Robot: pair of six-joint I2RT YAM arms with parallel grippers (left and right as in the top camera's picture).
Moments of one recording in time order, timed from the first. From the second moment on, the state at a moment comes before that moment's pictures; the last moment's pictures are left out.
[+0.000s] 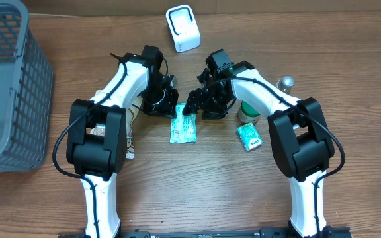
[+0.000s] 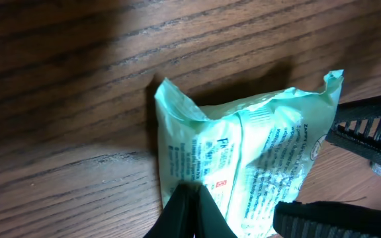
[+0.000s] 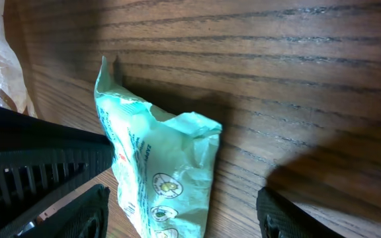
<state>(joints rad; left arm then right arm) -0.24 2.20 1.64 -1.06 0.43 -0.15 0.43 2.21 1.62 -0.81 -0.56 0.41</state>
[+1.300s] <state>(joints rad) -0.24 2.20 1.64 -1.04 0.41 -0.15 0.43 2.21 1.50 -0.60 -0.67 0.54</state>
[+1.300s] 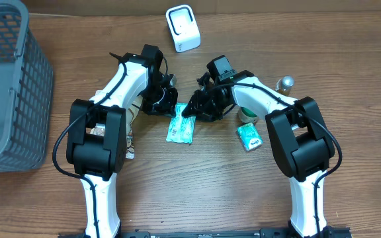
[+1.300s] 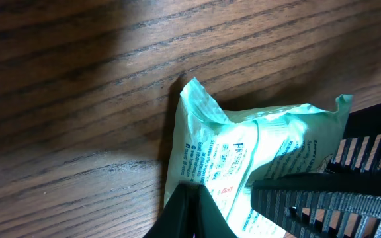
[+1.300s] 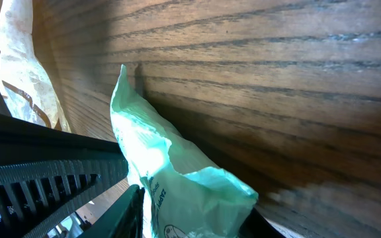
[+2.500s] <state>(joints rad) -0.23 2.20 1.64 -1.04 0.41 -0.18 0.43 2.21 1.50 -0.63 -0.73 0.44</state>
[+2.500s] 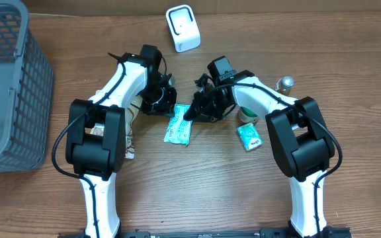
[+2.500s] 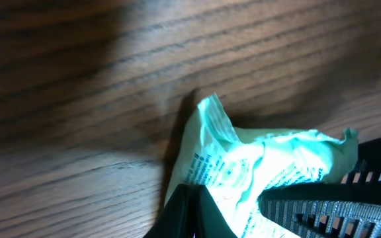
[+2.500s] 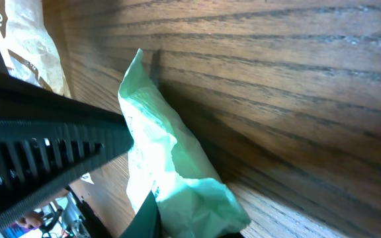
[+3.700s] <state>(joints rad) 0.16 1.90 1.93 -0.97 0.21 -0.21 0.49 2.07 2.14 -0.37 0.09 -0.16</state>
